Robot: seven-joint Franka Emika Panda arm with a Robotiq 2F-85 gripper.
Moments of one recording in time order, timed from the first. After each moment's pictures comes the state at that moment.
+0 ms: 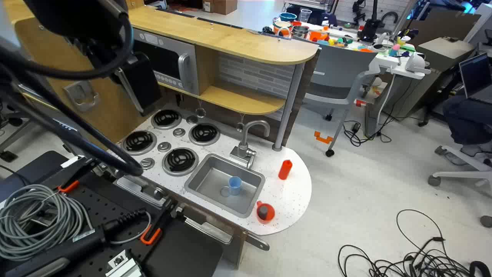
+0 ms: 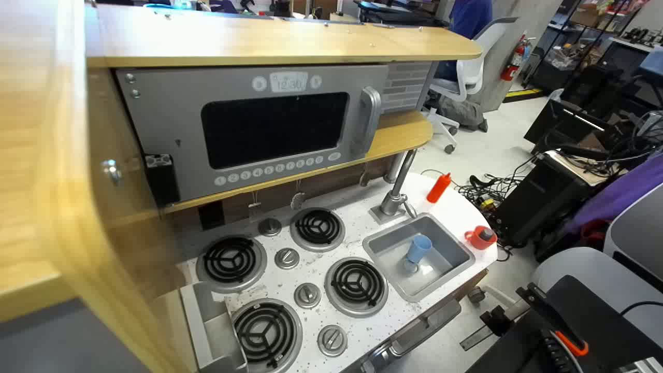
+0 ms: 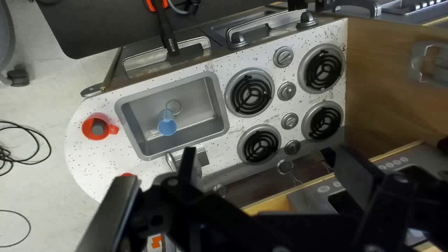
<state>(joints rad) -0.07 -0.61 -0.29 -2.67 0.09 2.20 -0.17</state>
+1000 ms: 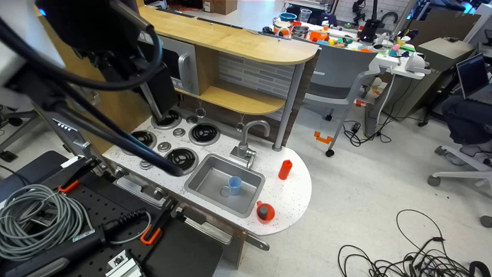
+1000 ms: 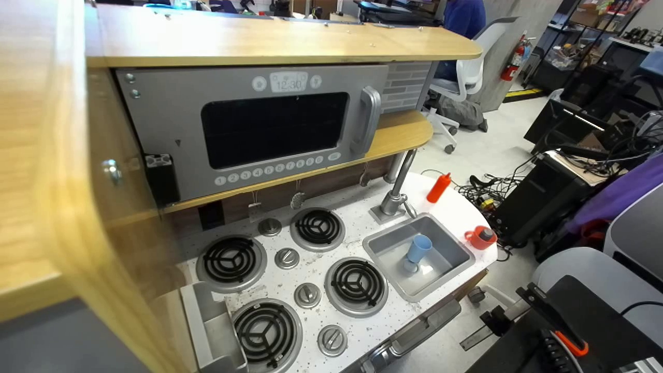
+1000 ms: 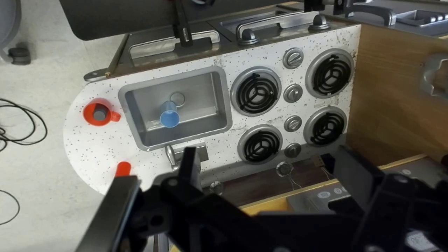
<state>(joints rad) -0.08 -0.58 -0.30 -2.68 0.09 2.25 -0.29</state>
